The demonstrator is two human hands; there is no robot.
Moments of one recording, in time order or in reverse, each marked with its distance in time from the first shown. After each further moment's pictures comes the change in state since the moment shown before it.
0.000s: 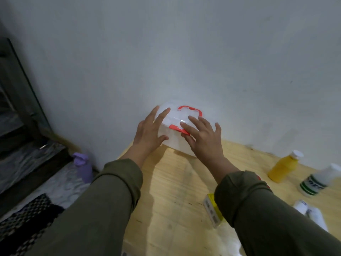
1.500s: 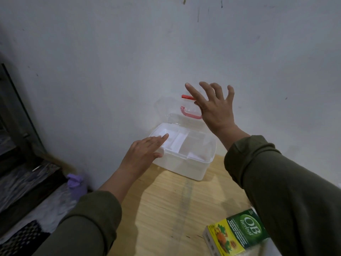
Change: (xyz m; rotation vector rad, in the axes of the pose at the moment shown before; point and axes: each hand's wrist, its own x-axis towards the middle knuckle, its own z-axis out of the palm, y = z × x) left_hand 0.008 -0.022 -0.001 0.075 0.120 0.387; right_hand 0.114 0.060 -0.045 -0.370 0.349 -0.125
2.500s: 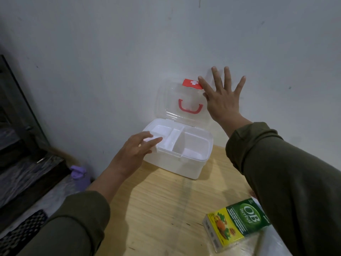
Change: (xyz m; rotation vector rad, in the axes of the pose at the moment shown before) left_hand -0.029 -0.008 -0.007 -0.112 0.077 0.019; right_hand 0.000 0.013 0.011 -0.041 -0.258 0.148
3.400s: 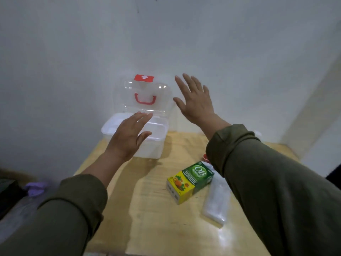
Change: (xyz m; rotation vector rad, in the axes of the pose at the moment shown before) left_hand 0.047 0.096 -0.015 -0.095 -0.114 0.035; right_hand -0.097 0.037 -0.075 0.229 -0.084 0.097
